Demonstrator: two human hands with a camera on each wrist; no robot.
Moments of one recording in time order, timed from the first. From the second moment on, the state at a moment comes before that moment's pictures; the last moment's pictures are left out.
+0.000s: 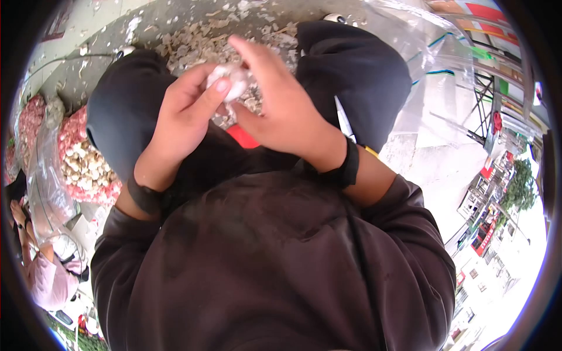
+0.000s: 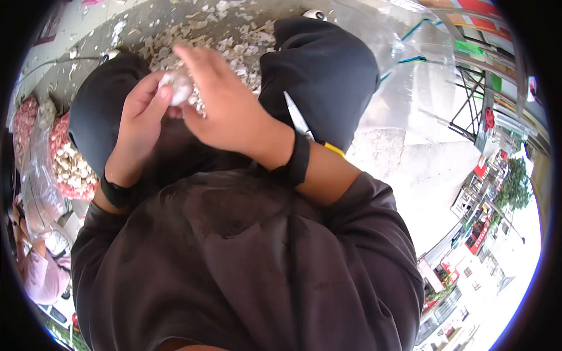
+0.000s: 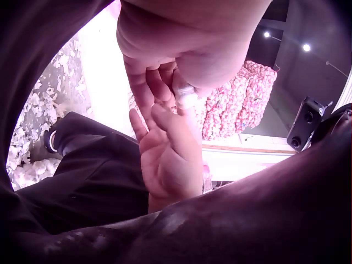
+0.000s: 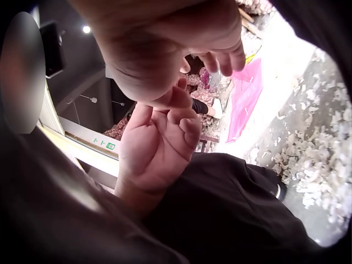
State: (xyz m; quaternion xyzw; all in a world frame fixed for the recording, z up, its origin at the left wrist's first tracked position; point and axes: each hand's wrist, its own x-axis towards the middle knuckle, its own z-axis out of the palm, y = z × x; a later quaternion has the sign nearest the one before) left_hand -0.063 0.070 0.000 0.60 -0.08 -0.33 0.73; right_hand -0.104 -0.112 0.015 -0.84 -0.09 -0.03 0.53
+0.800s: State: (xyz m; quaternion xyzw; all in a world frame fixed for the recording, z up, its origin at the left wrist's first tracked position) left_hand -0.064 0.078 -0.001 0.47 -0.13 -0.30 0.82; right_hand -0.130 -0.098 0.047 -0.87 -0.10 -0.05 0.47
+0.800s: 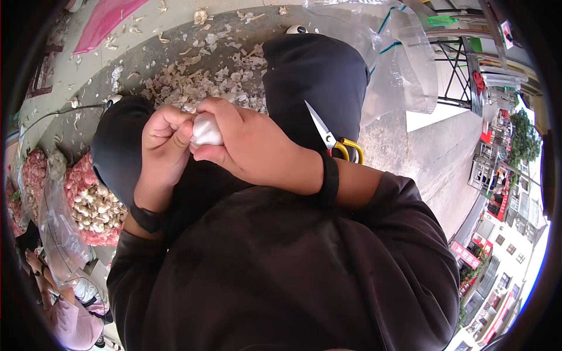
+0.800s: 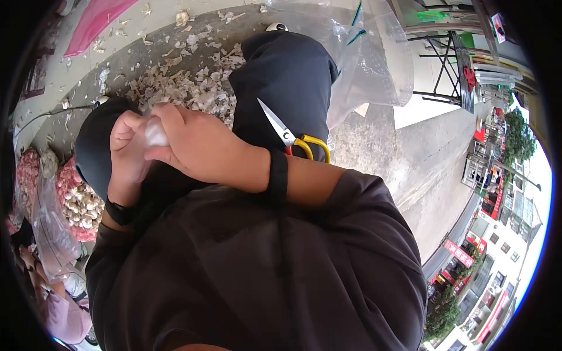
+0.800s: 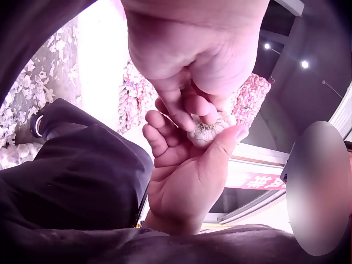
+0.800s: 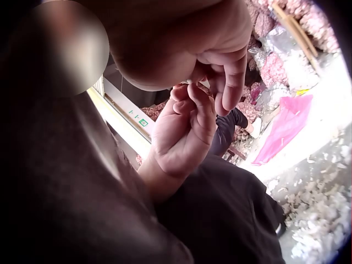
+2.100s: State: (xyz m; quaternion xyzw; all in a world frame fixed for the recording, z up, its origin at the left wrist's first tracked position) left_hand -0.062 0.080 0.016 0.60 -0.34 -0.22 0.69; right_hand -0.134 -0.120 0.064 -0.79 -0.07 0.05 0.61
